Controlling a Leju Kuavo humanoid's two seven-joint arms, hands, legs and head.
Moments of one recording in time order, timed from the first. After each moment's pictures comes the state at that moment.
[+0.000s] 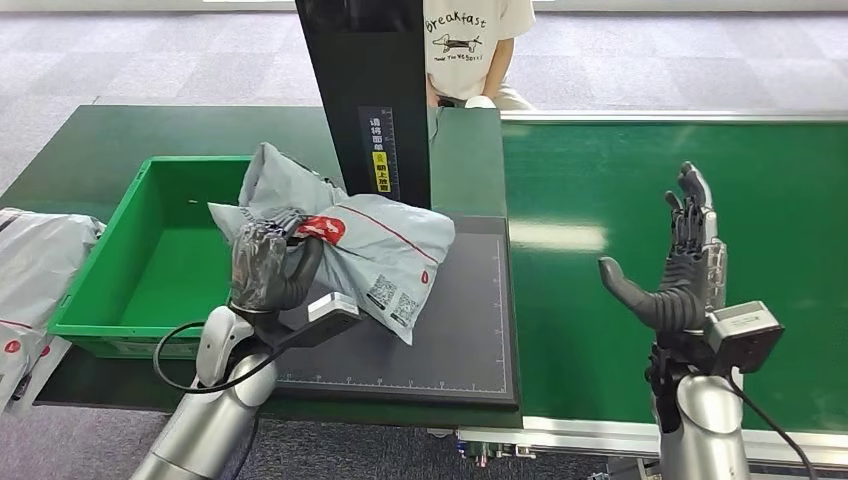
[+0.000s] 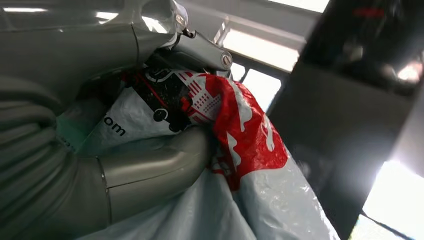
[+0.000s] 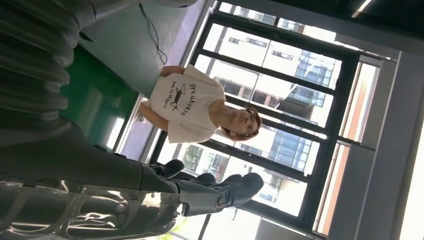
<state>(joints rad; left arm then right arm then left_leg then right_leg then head) -0.30 0.02 -0.32 -1.37 -1.00 0.66 -0.32 -0.23 0.01 -0.02 -1.55 0.10 0.09 -0.59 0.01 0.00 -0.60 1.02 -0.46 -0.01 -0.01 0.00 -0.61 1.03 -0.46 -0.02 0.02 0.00</state>
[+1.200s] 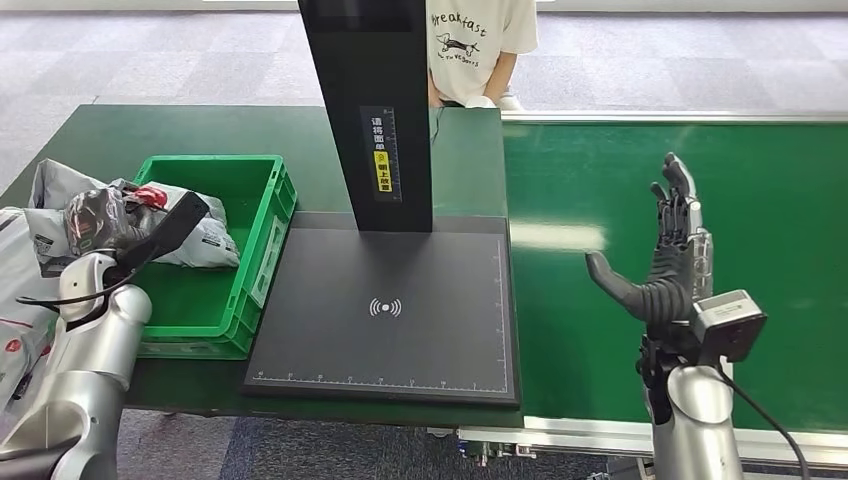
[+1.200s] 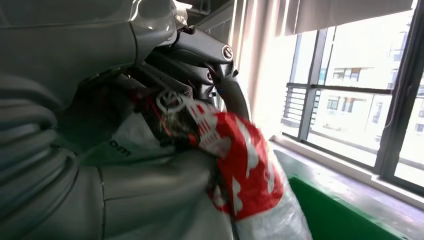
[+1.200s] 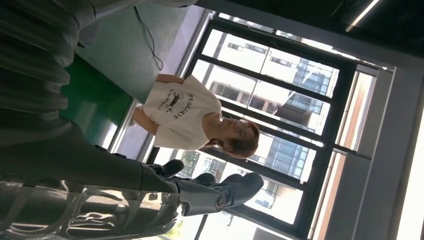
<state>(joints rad) -0.62 0.22 0.19 -0.83 -1.28 0.49 -0.02 -0.26 0.01 0.02 -1.53 0.12 0.10 -0.57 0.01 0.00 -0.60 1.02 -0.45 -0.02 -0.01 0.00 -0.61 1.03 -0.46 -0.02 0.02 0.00</state>
